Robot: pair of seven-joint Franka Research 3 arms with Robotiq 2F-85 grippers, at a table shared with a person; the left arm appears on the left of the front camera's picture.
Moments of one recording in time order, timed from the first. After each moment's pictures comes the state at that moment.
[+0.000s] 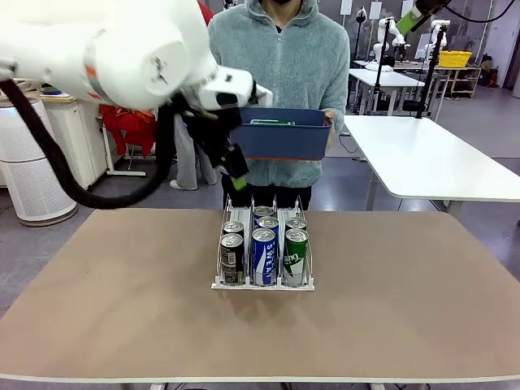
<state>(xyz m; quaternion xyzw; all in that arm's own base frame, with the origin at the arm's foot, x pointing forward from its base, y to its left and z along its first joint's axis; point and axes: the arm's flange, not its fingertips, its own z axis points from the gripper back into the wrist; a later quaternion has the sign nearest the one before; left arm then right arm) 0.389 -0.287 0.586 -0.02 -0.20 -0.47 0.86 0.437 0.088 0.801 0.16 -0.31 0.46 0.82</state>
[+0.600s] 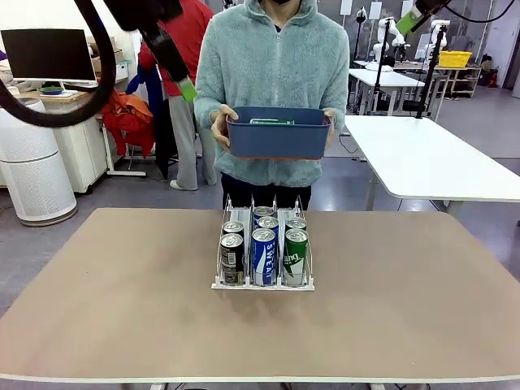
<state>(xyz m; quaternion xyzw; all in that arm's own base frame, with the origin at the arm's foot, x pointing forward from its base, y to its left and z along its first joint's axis) 0.382 -0.205 0.738 -0.05 -0.24 -0.54 0.80 0.437 0.088 0.801 0.16 -0.31 0.46 0.82</state>
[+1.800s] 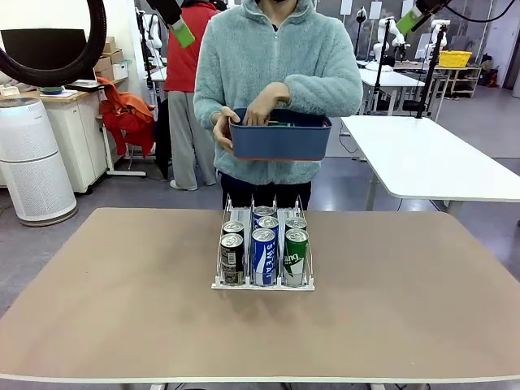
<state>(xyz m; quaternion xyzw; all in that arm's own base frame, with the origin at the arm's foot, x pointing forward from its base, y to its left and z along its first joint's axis) 0.371 -0.198 0.802 -0.05 -0.30 -0.54 0.78 0.437 0.088 0.801 0.16 -0.31 0.46 0.82</state>
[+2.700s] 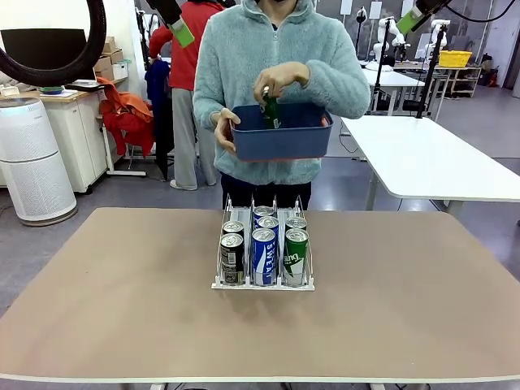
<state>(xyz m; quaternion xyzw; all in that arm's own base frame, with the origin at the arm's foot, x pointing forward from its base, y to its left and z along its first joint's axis) 0.371 -0.198 0.802 -0.05 -0.30 -0.54 0.78 0.437 0.088 0.801 0.16 -0.31 0.46 0.82</state>
